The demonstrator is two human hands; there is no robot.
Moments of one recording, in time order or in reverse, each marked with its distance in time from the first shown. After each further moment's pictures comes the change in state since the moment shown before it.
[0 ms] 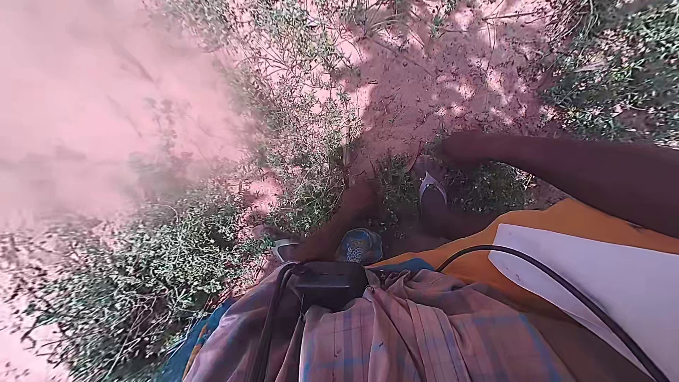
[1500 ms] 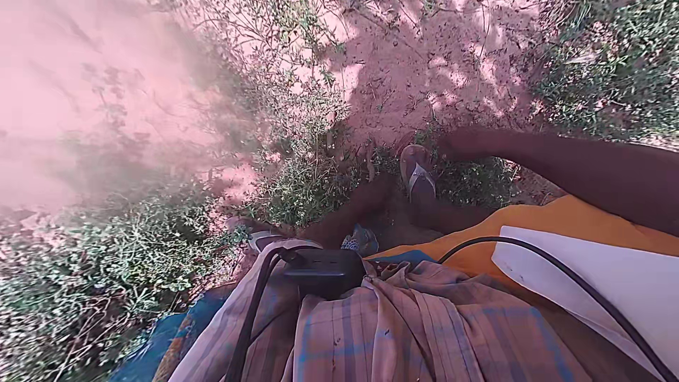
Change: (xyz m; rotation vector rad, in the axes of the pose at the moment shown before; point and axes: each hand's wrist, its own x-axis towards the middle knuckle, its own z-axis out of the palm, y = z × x) left_hand 0.061 0.007 0.064 0.226 0.023 0.522; right_hand 0.001 0.025 0.025 0.036 -0.023 0.045
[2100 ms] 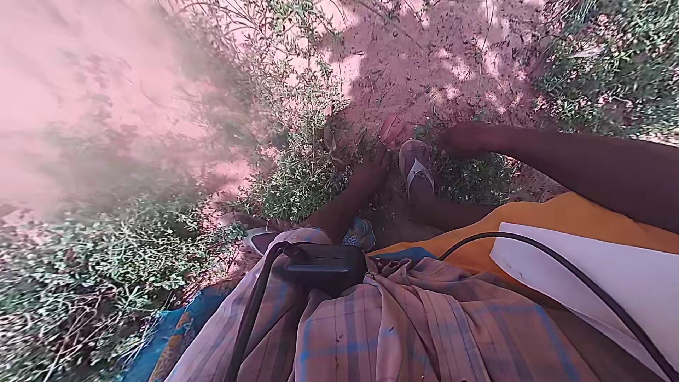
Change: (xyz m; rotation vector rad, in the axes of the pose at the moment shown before) left_hand 0.011 0.013 -0.037 0.137 0.078 -0.264; right_hand 0.000 -0.005 -0.003 -0.025 -0.019 0.018
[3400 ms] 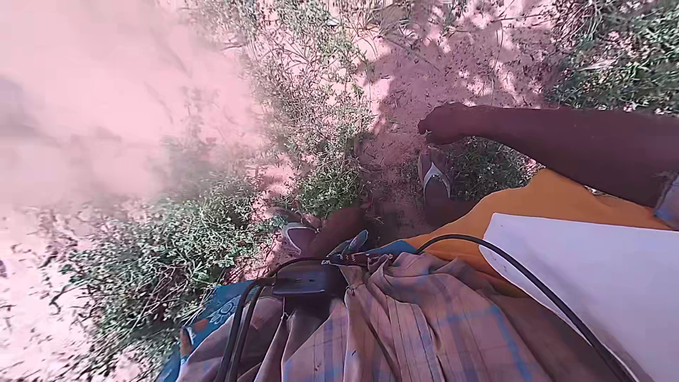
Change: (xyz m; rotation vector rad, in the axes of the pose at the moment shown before) left_hand -0.146 -0.047 0.010 -0.222 -0.265 -0.299; right_hand -0.010 -0.062 -0.060 -0.103 0.220 -0.140
